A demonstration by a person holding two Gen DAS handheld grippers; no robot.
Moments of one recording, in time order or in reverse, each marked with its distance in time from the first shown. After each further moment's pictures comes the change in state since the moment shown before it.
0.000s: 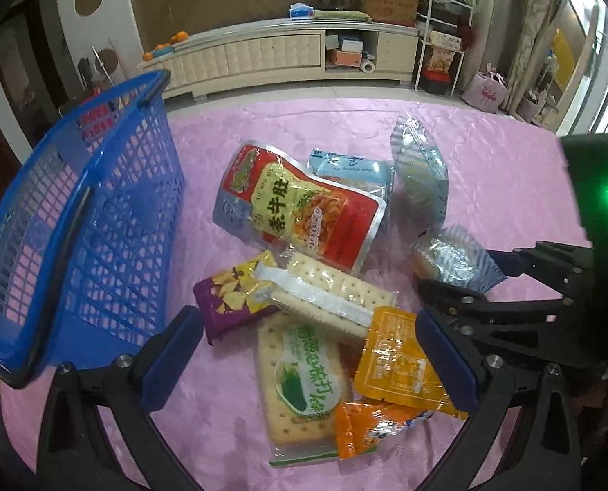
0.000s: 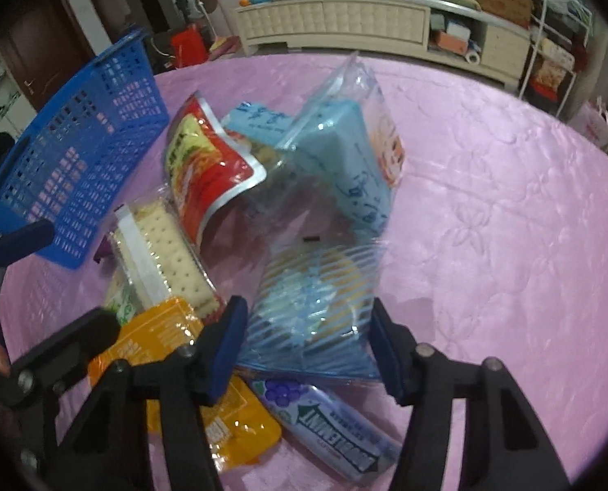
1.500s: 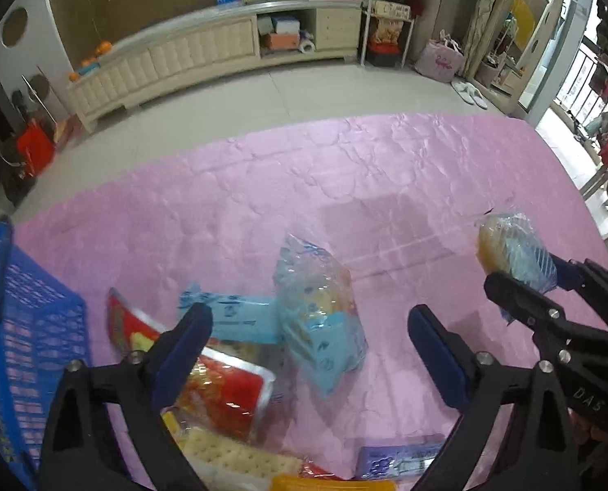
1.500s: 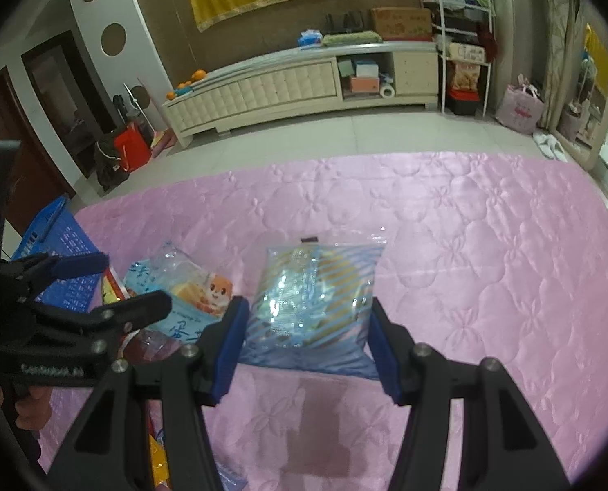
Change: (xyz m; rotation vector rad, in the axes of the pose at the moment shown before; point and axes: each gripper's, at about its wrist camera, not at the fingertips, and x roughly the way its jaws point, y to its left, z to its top) left arm 0.073 -0.076 0.127 0.149 0.116 -0.135; right arm -0.055 -0.107 0.022 0.272 -0.216 -0.090
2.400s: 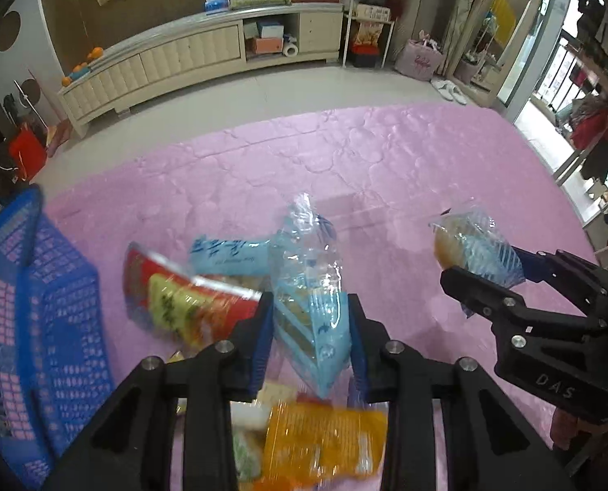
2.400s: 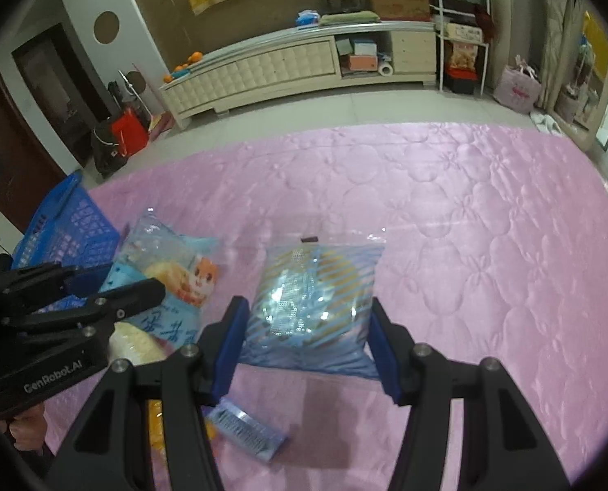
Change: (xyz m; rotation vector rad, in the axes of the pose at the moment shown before) left arm -0.059 -0.002 -0.048 0.041 -0.033 -0.045; right arm -0.037 0.044 -0.018 0.016 0.058 -0.001
